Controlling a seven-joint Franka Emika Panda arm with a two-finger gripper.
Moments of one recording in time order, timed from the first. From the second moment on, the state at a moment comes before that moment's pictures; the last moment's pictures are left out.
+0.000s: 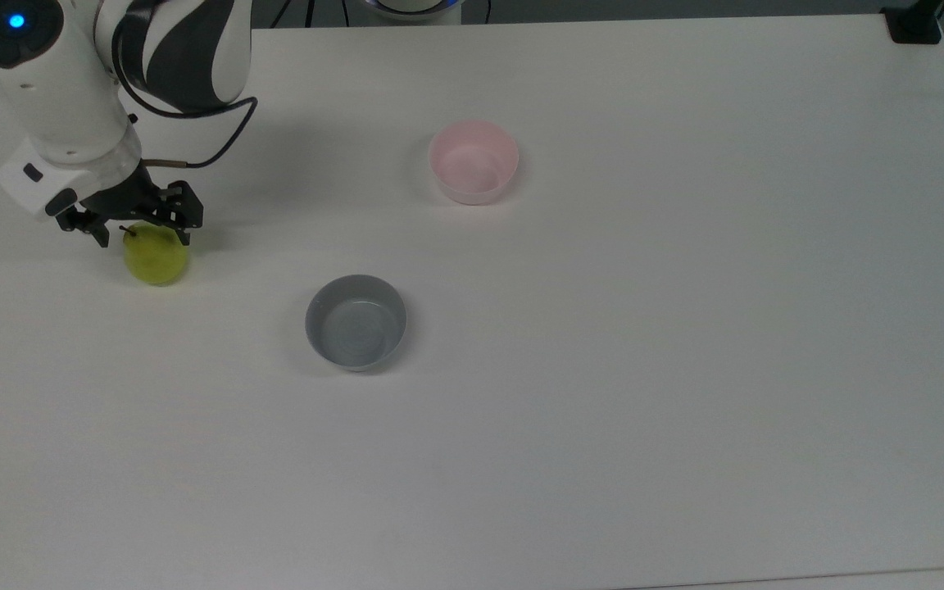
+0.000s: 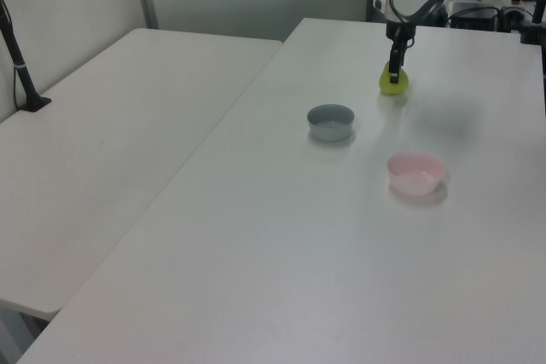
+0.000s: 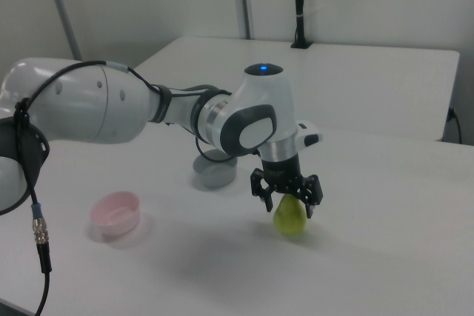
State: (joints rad) arm -0.26 0.48 -0.14 -1.65 -0.01 2.18 -0.49
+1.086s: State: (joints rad) arm -0.25 0.36 -0.10 -1.63 -0.01 2.02 -0.46
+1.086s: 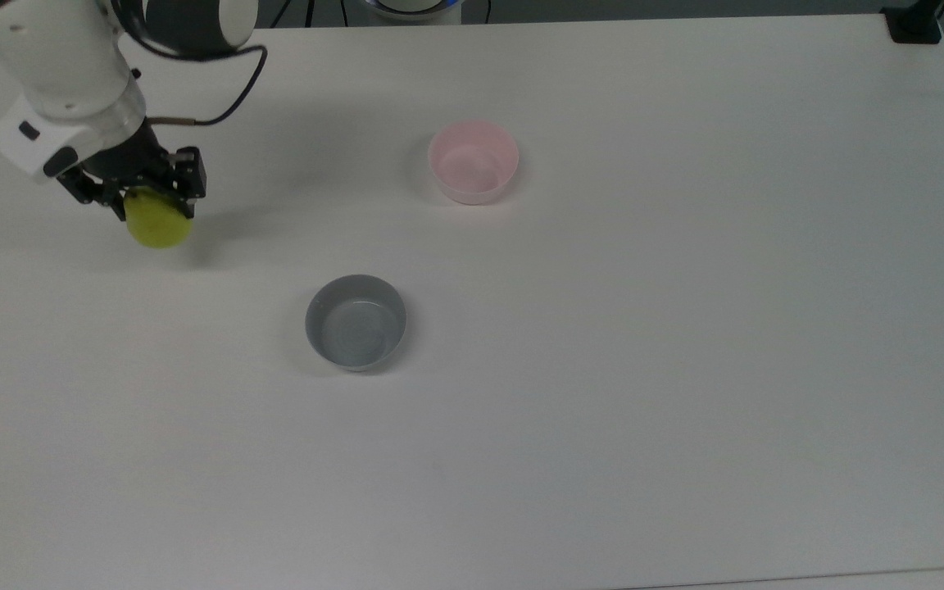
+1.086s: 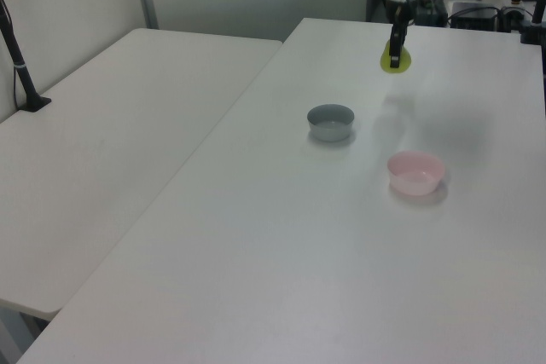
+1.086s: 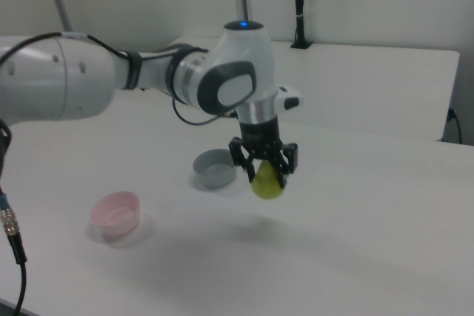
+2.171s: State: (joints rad) arm 0.00 0.03 -0.08 -1.61 -0.01 1.63 -0.19
